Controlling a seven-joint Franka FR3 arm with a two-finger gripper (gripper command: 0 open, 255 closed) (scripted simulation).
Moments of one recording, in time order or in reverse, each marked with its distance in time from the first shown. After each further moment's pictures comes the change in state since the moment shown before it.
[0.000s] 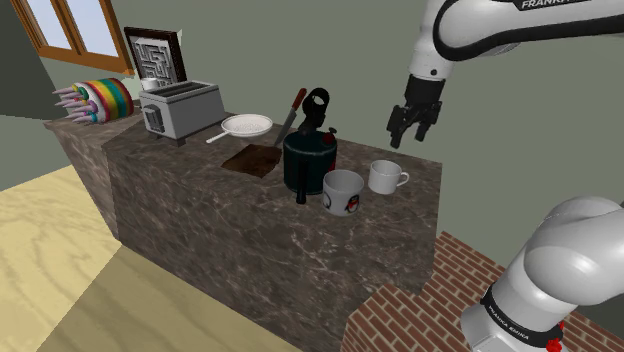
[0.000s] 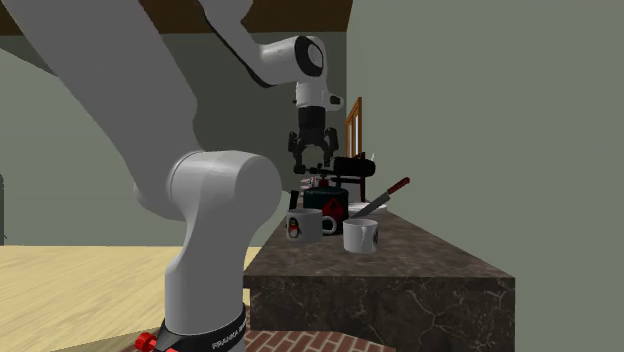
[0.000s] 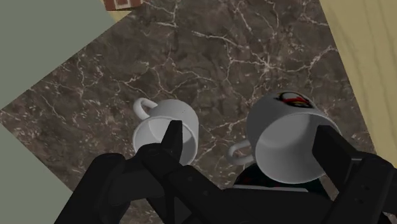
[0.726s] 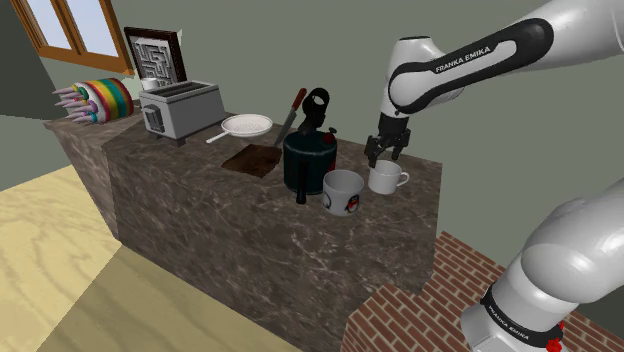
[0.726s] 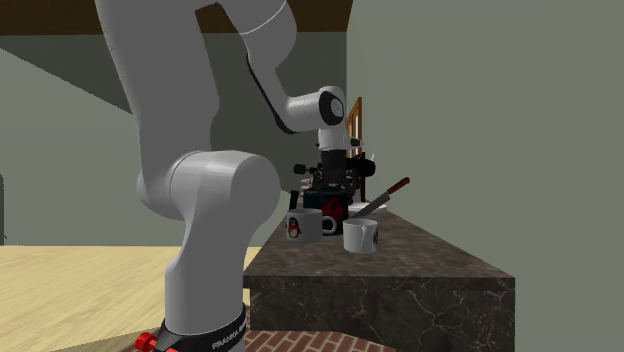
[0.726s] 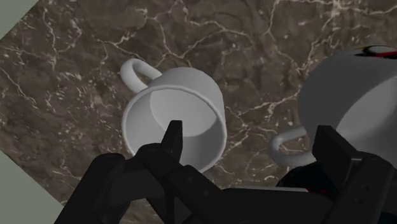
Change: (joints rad) arm -0.042 0.325 -0.027 -0.033 -0.059 0.369 -0.006
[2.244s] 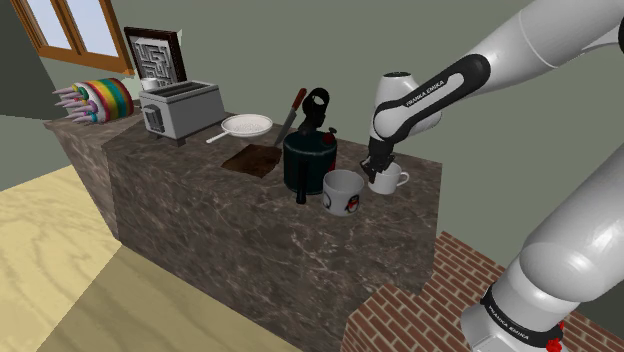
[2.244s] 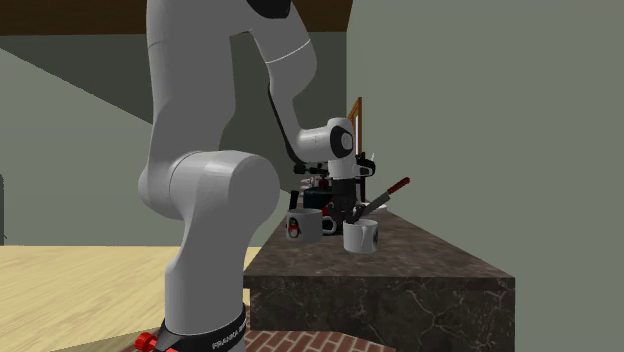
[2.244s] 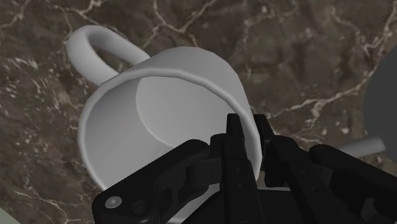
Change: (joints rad) arm -0.020 0.237 -0.016 0.000 -0.028 0.243 0.005
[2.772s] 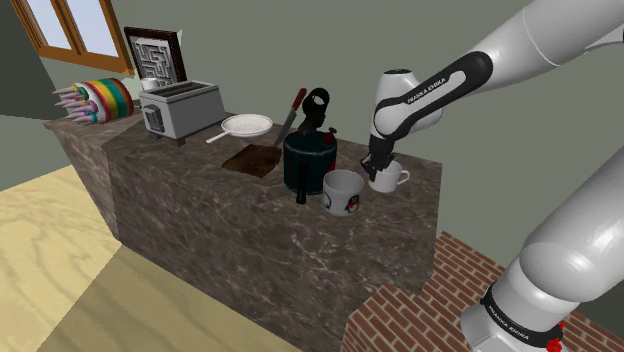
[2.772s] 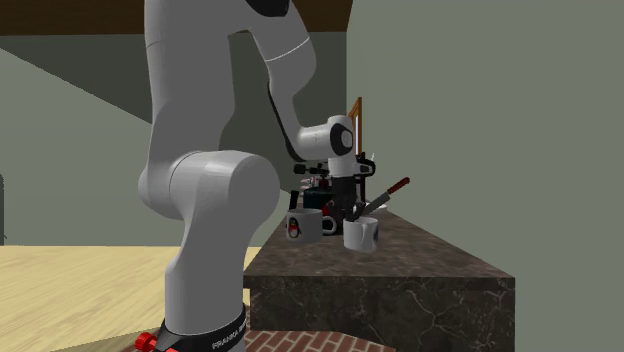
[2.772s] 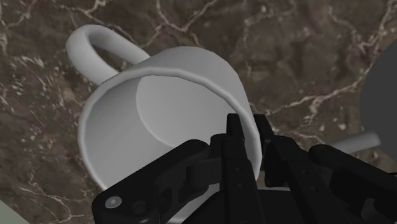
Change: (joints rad) arm 0.000 -0.012 0.000 0.007 0.001 -0.019 -0.002
